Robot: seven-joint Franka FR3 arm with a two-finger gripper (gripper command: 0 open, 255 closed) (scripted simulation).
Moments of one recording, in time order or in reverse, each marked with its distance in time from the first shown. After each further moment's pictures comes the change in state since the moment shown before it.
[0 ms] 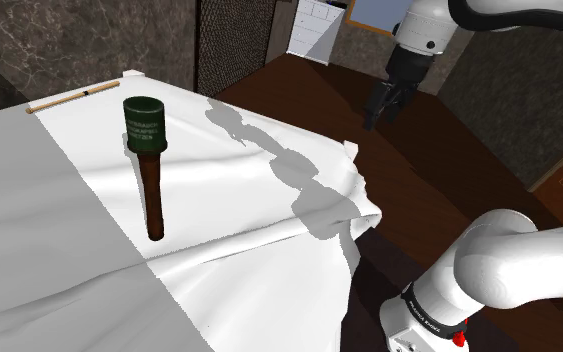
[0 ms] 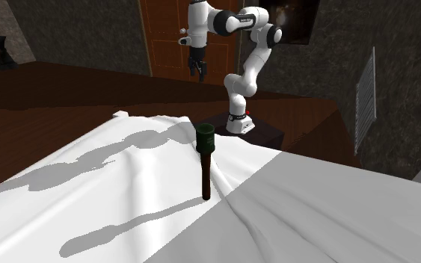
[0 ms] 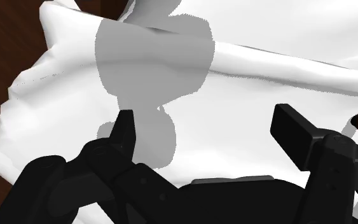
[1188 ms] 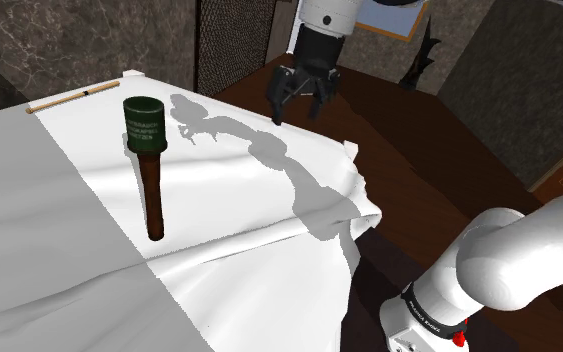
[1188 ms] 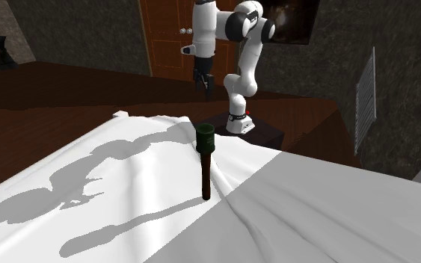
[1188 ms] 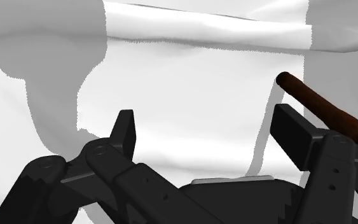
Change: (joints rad) arm 0.052 0.364 0.293 0.275 0.135 0.125 0.400
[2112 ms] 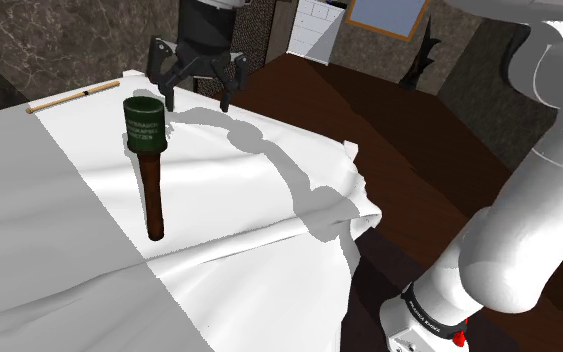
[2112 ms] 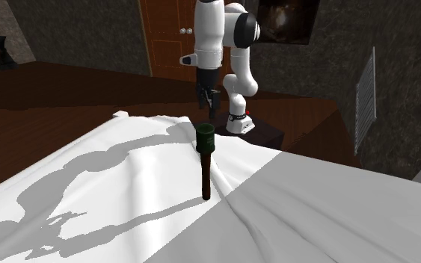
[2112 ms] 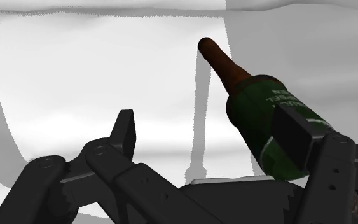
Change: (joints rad) arm 0.076 0.505 0.203 0.497 -0.176 0.006 0.388
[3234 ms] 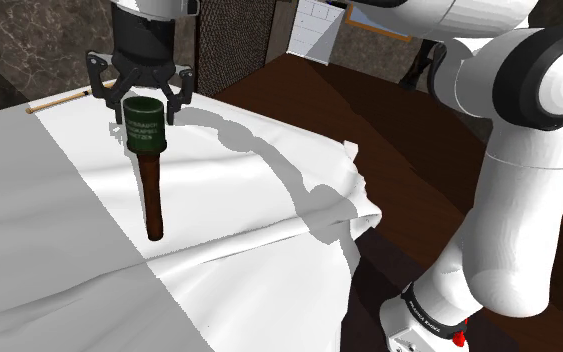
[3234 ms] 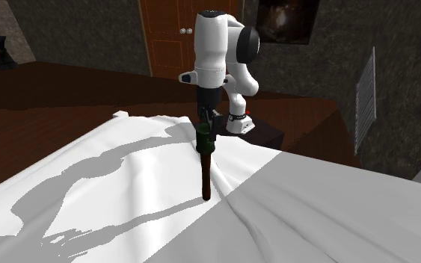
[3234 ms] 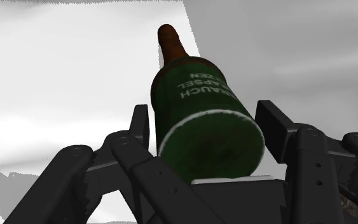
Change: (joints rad) arm 0.132 0.286 0.013 0.272 -0.152 -0.007 0.154
